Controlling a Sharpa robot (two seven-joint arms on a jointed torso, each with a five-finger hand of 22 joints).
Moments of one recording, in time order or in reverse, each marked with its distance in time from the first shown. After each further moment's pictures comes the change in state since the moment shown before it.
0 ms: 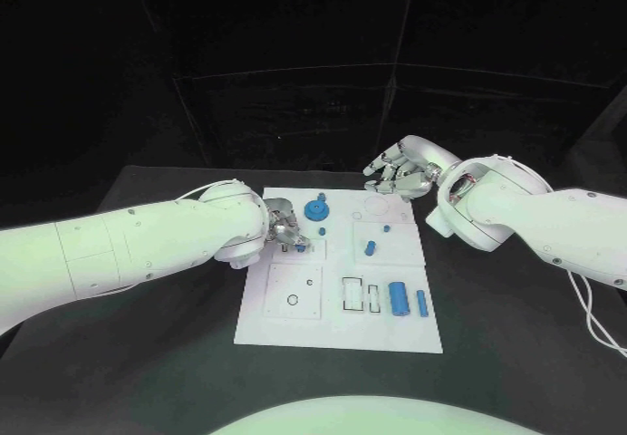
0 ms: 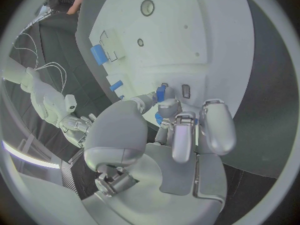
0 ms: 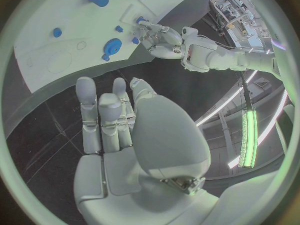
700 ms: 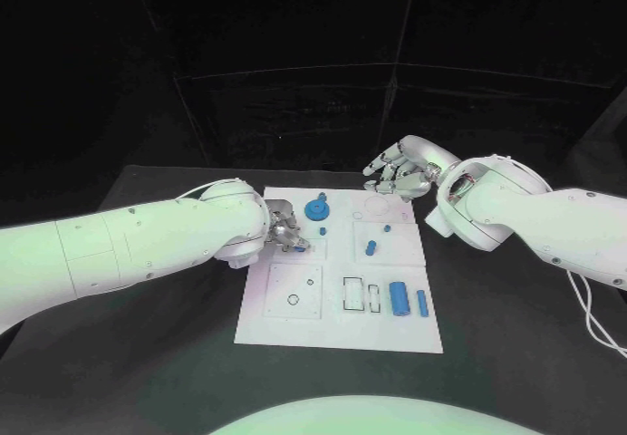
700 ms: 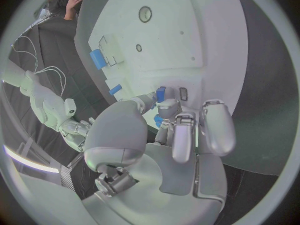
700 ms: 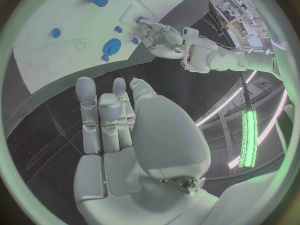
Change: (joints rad) left arm 0.002 0.000 0.002 0.005 -0.014 0.039 -0.019; left_hand 0.001 0.001 0.005 0.001 -0.004 -0.001 -0.004 0.006 0.003 0.003 -0.003 0.007 0.007 -0.004 -0.004 0.000 0.000 0.000 0.004 -0.003 0.008 0.010; right arm 0.000 0.004 0.000 -0.003 0.000 0.003 0.000; right_hand 0.000 0.000 0.003 0.003 0.000 0.000 0.000 0.000 0.000 0.000 0.000 0.000 -0.002 0.000 0.000 0.000 -0.002 0.000 0.000 0.000 0.000 -0.003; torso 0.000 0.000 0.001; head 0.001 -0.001
